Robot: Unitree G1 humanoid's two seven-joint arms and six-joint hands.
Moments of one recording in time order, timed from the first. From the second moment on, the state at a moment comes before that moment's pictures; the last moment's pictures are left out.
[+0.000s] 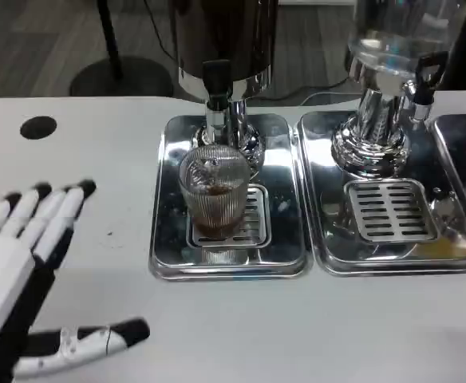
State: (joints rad) left arm 0.58 0.58 0.23 -0.39 0.77 -0.33 0.08; right arm 0.76 -0.02 -0.33 -0.32 -0.51 -0.62 -0.28
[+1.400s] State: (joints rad) left arm 0.68 0.66 0.39 -0.17 0.64 -0.55 0.17; right arm 0.33 -0.13 -0.05 0.09 -0.44 -0.51 -0.23
